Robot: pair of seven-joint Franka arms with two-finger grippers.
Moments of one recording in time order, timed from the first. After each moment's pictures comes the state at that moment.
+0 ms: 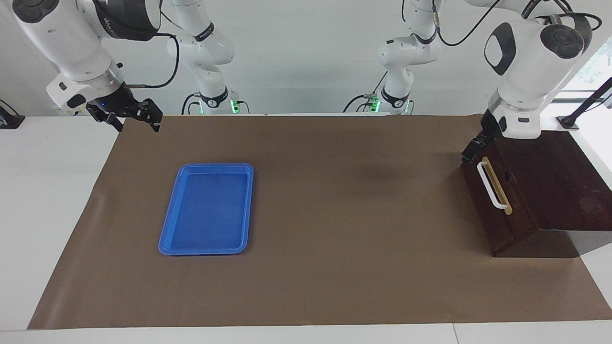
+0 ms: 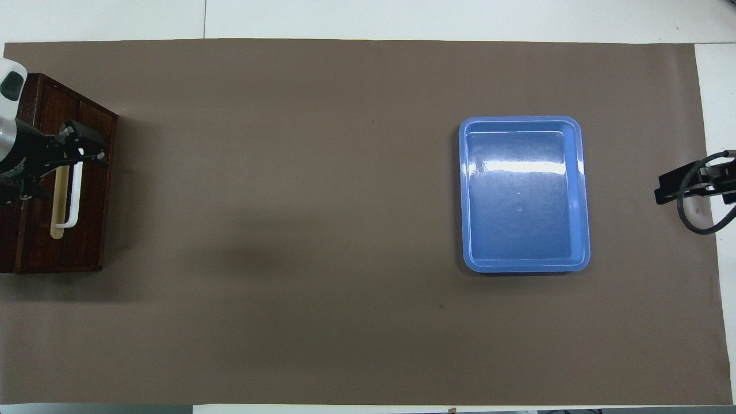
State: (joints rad) left arm 0.05 0.04 -0.14 -1.66 0.06 1.61 -0.51; right arm -0.09 0.01 0.02 -1.59 -0.02 1.46 -0.04
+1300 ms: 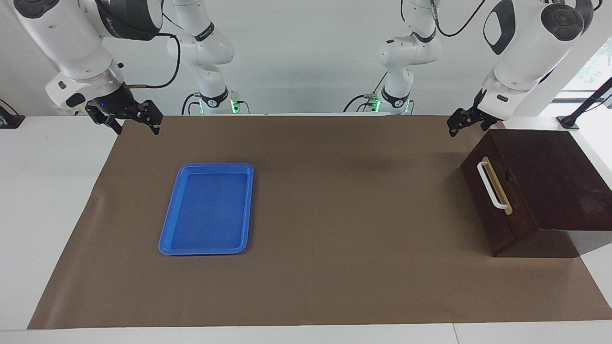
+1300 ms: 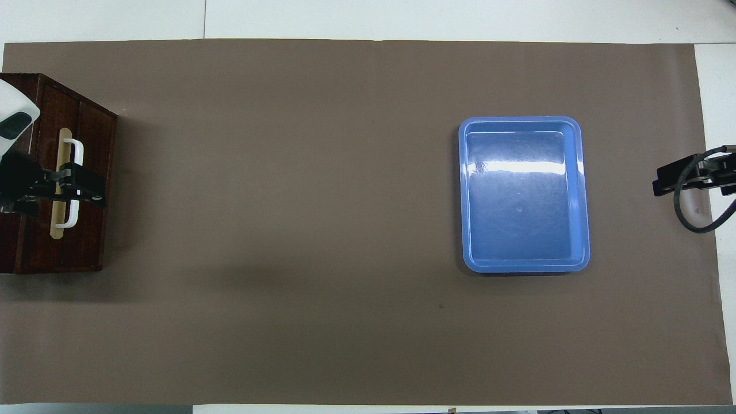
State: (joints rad) left arm 0.06 -0.01 -0.15 -1.64 0.04 1.48 -0.17; right arm -0.08 0.01 0.02 -1.59 -0.02 1.50 -0.04
